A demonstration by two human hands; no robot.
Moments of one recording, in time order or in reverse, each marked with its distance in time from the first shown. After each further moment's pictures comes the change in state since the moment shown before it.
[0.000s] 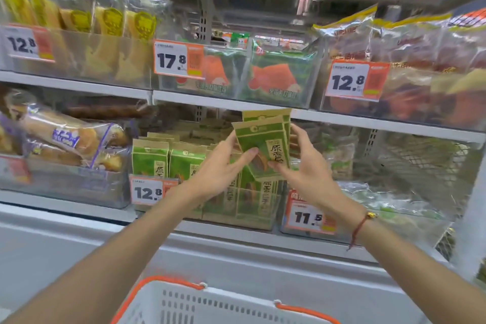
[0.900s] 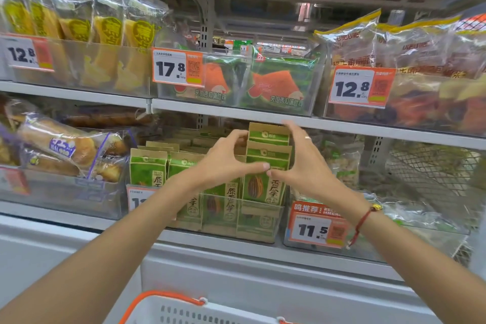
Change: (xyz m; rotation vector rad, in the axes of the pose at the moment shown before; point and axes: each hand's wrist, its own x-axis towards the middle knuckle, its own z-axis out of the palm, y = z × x) left_hand 0.032 0.000 -0.014 0.155 -0.075 -0.072; right_hand 0.033 0.008 0.000 -0.182 -0.065 0.032
